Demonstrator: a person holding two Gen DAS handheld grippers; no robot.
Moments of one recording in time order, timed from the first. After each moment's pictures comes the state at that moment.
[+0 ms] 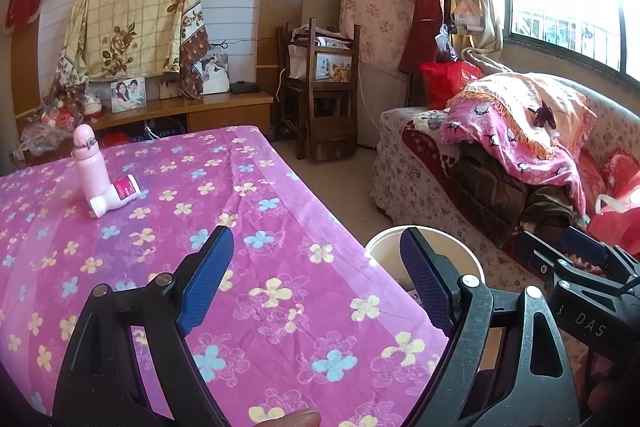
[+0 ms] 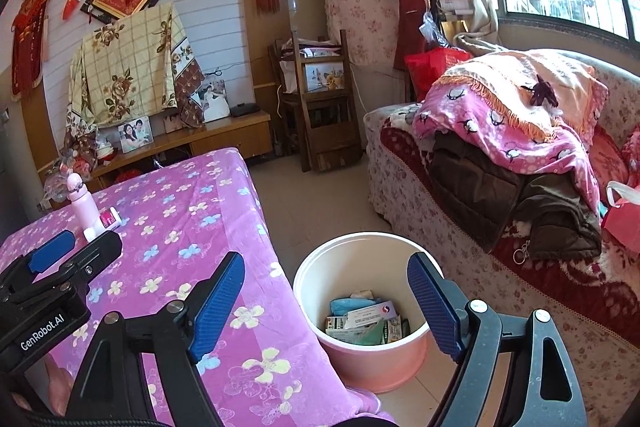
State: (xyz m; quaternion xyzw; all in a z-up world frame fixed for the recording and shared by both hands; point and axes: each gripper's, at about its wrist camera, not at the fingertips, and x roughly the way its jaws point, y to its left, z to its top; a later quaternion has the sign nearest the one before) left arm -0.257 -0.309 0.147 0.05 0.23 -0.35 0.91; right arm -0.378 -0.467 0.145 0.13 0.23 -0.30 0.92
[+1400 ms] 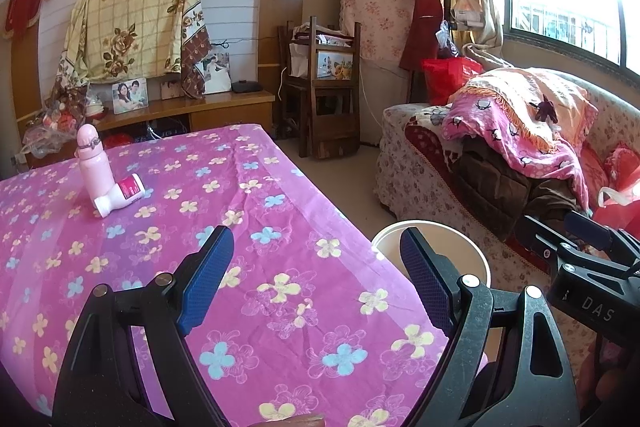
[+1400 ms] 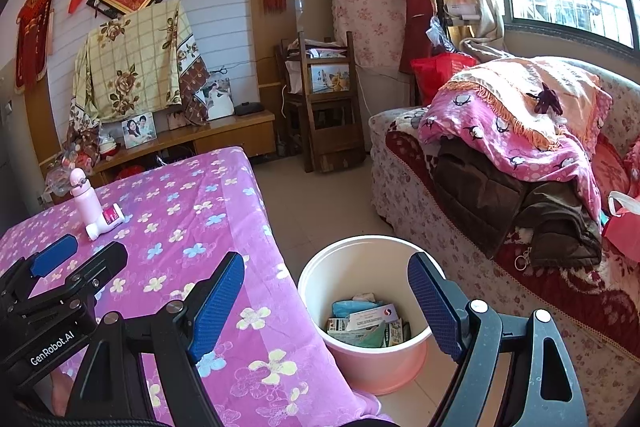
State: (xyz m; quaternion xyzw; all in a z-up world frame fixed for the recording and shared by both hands) left arm -0.257 -0.302 0.143 0.06 0.23 -0.35 0.91; right arm -0.373 -0.462 0.147 0.11 0.23 -0.29 0.92
